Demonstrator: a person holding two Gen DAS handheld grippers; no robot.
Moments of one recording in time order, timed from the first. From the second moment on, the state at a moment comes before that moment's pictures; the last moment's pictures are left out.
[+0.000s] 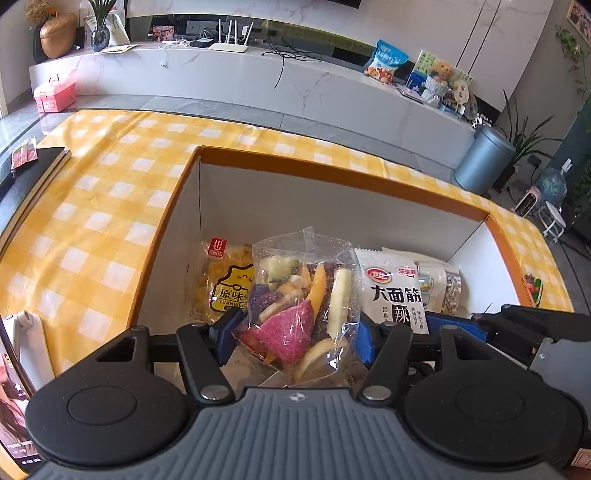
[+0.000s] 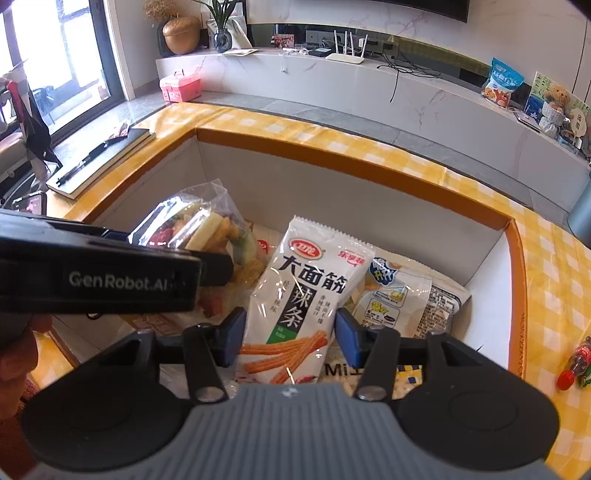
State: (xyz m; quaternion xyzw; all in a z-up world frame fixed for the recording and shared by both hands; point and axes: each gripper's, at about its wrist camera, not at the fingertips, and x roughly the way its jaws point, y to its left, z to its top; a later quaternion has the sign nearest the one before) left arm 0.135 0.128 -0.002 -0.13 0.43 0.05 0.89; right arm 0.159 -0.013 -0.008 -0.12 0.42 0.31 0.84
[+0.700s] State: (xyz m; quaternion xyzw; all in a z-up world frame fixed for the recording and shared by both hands) left arm 0.111 0.101 0.038 -0.12 0.33 0.02 0.94; right arm 0.137 -0.045 0.029 -0.12 0.35 0.27 0.89
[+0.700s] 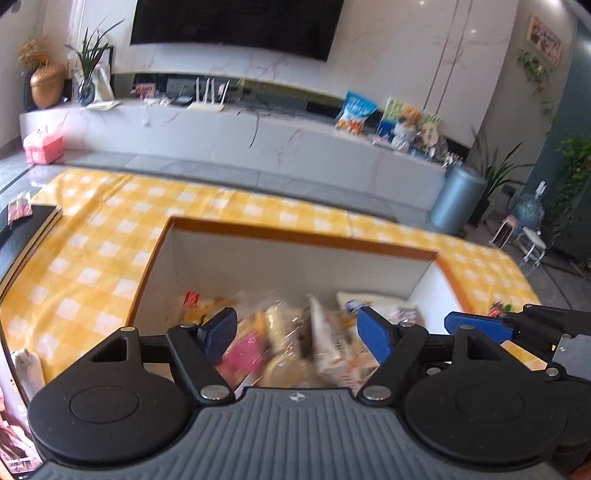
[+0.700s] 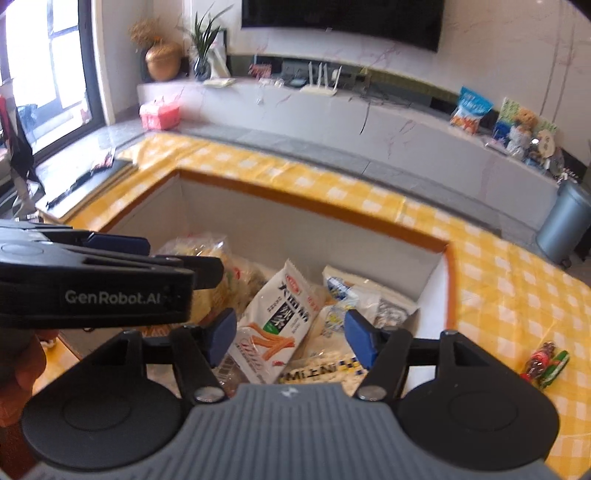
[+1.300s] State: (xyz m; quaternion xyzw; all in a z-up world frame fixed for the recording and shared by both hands) left arm 0.119 -0.010 0.067 -0.06 0.29 -0.10 0.95; right arm 0.106 -0.219 0.064 0.00 0.26 0.13 0.96
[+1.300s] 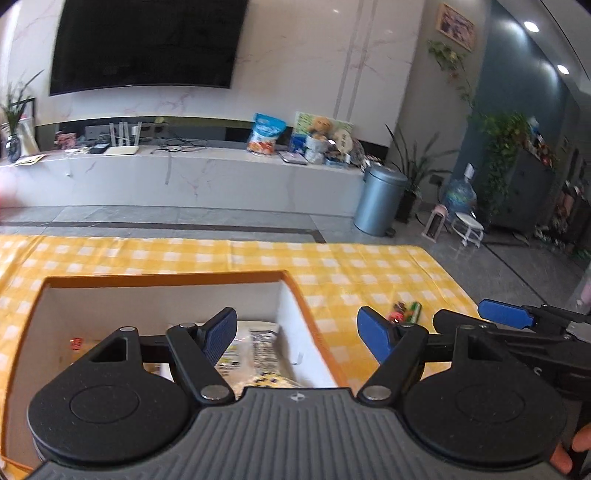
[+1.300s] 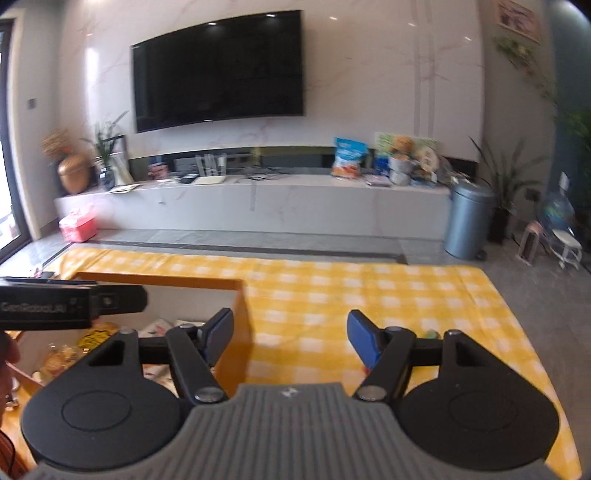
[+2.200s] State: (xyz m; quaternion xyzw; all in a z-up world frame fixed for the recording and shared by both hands) left arm 0.257 -0.158 -0.006 0.08 0.47 -0.21 0.86; right arm 0.210 -0.357 -0.049 0.19 0.38 -0.02 0.90
